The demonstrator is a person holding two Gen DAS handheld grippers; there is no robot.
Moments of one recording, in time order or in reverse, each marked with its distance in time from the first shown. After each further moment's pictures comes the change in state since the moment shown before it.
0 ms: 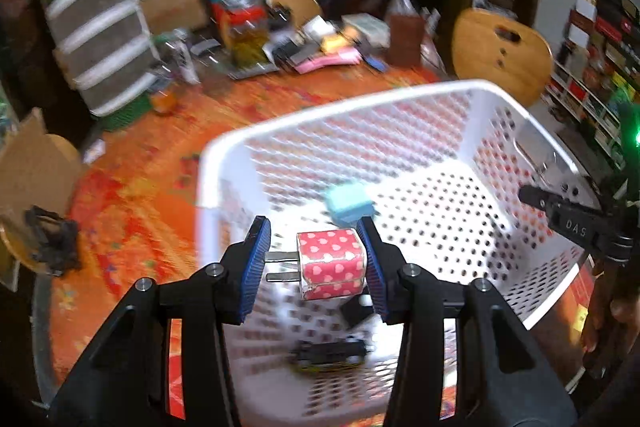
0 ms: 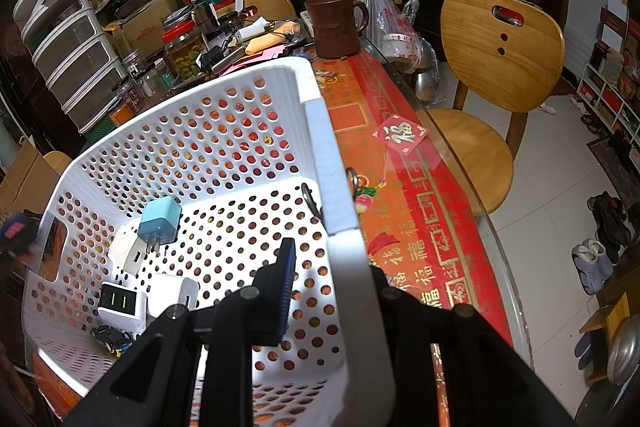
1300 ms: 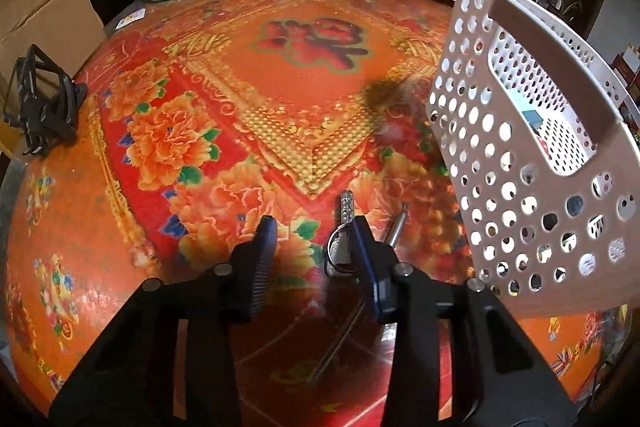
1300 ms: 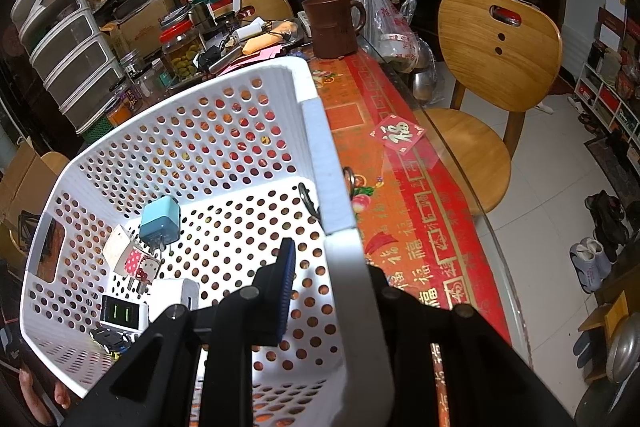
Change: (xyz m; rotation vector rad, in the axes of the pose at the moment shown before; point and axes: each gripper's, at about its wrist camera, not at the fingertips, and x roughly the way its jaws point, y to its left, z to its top) left arm 0.083 0.155 -0.115 -0.253 0.133 0.021; right arm -0.001 -0.002 0.002 -0.001 0.005 -0.004
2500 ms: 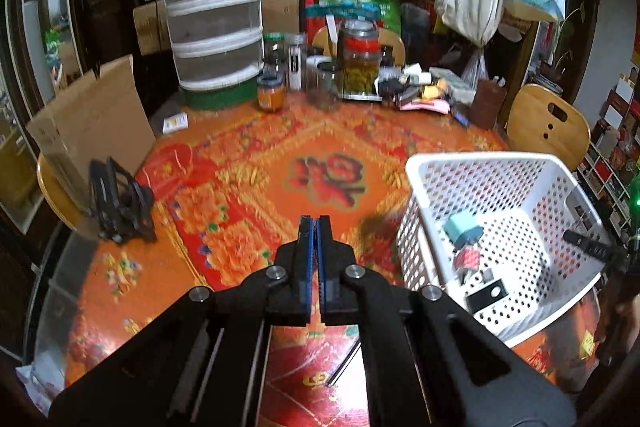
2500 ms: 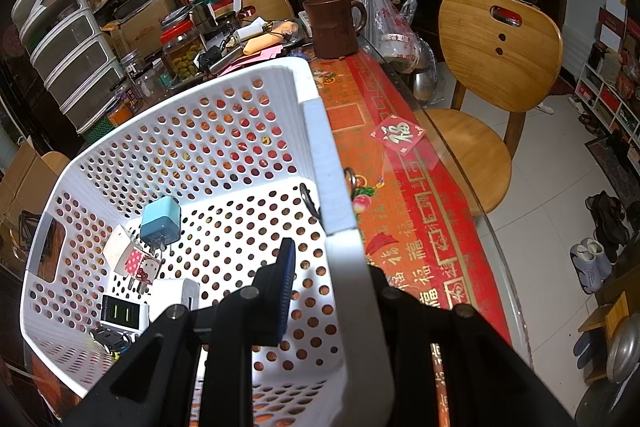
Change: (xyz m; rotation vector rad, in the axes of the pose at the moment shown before) left arm -0.168 0.006 0.060 0.003 -0.295 0.047; right arm 0.000 -0.001 0.001 0.000 -0.002 0.001
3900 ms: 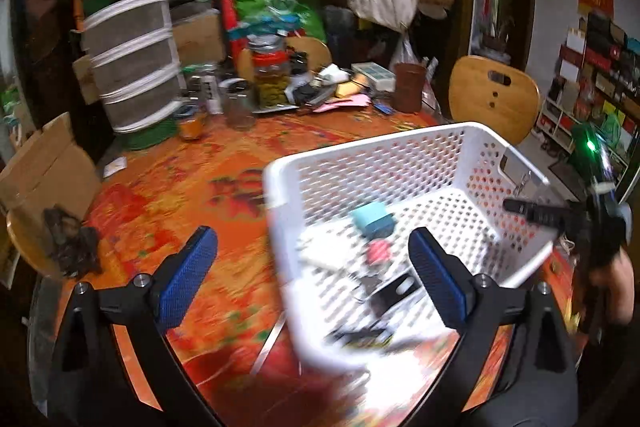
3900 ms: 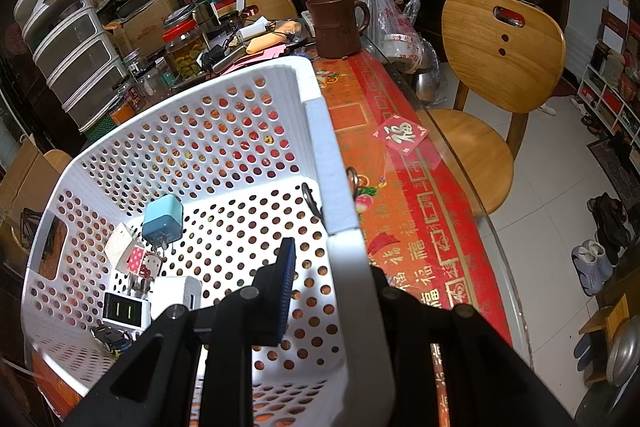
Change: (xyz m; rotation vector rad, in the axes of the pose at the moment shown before) left arm -0.016 -0.109 -0.033 0.182 -0.059 -0.112; right arm 0.000 0.003 0.000 -0.011 0.003 0.006
